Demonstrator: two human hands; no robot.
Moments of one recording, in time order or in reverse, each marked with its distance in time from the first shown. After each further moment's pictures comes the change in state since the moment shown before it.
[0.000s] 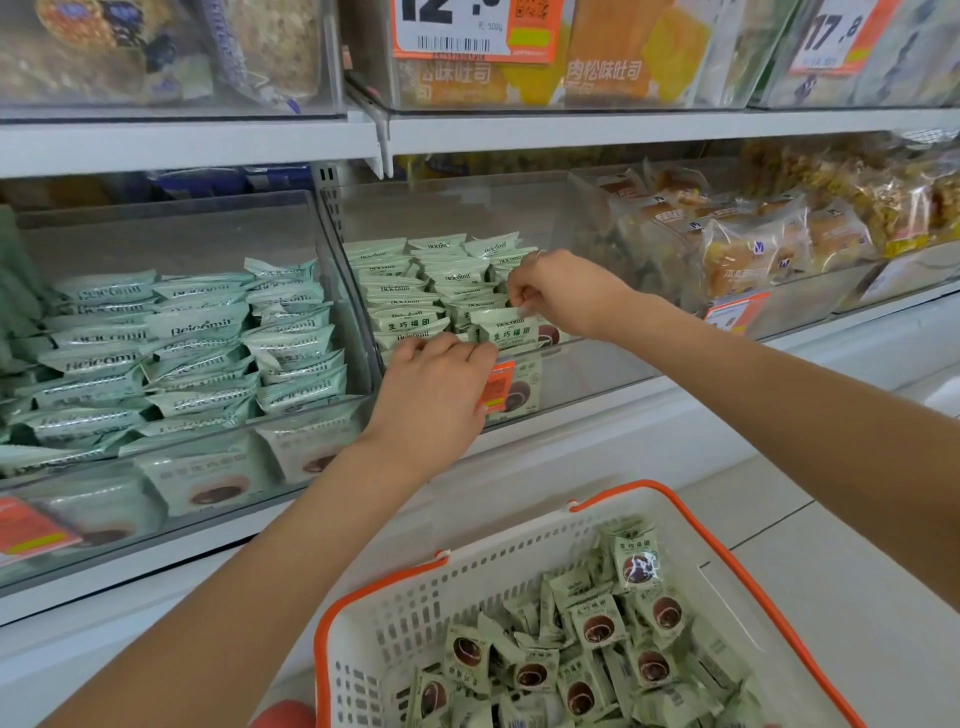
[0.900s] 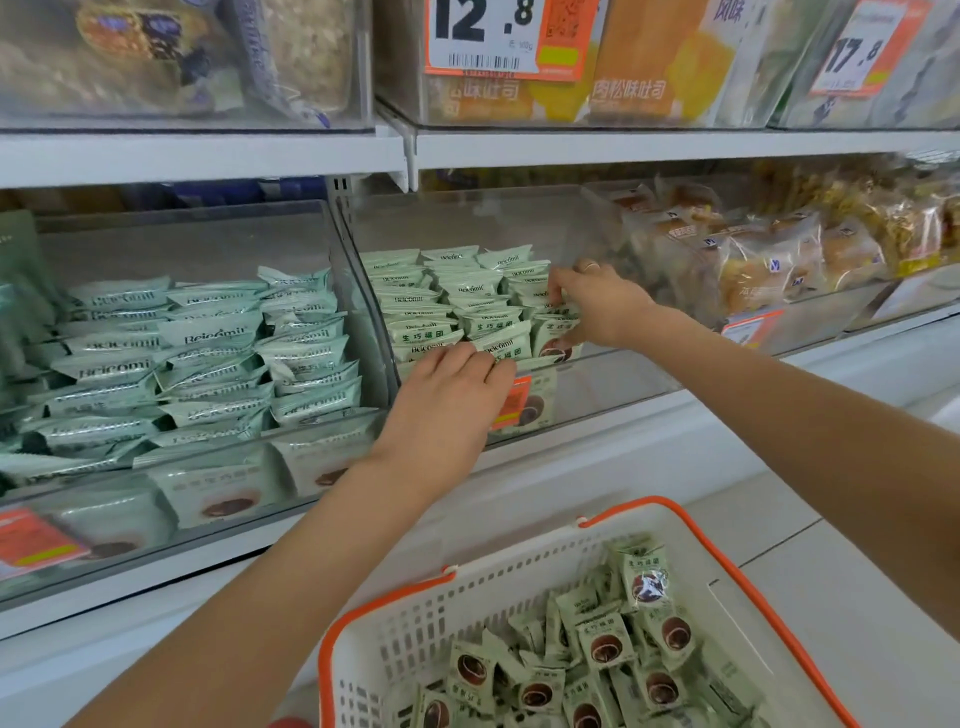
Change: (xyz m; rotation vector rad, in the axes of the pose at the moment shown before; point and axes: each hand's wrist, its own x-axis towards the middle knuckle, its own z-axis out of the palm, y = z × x) left_hand -0.004 -0.009 0.012 -0.022 0.203 0.130; right_hand -0.003 0.022 0.004 -0.018 -0.055 0.263
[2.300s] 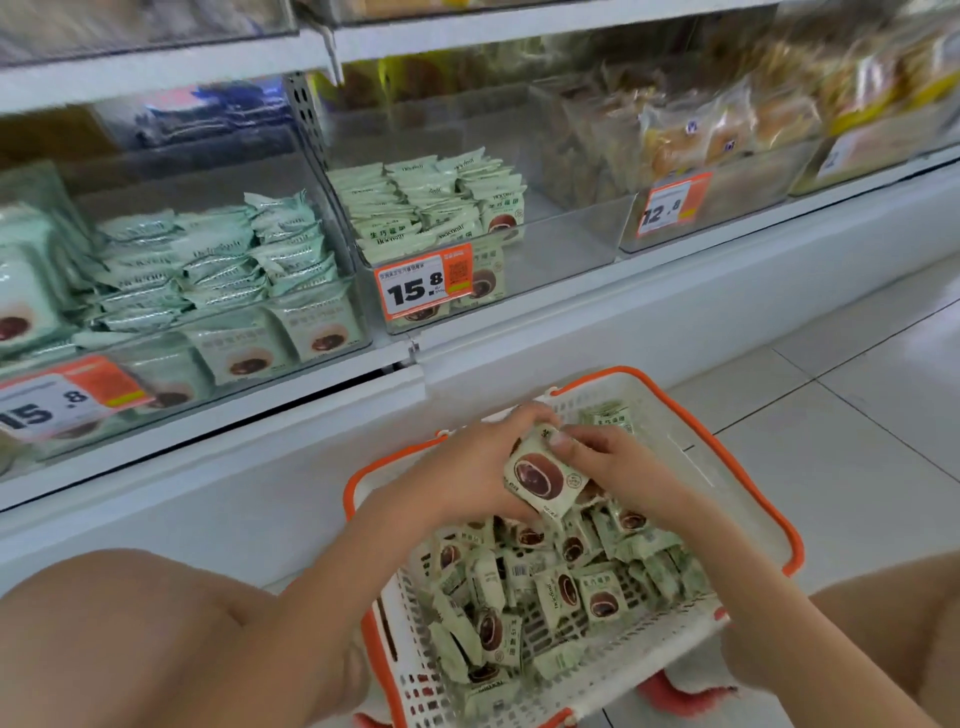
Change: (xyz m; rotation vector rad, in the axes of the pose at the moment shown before) left_hand -0.111 0.122 -0.021 -0.810 -0.653 -0.170; right_hand -0.299 -0.051 0.098 1.186 -0.233 0.204
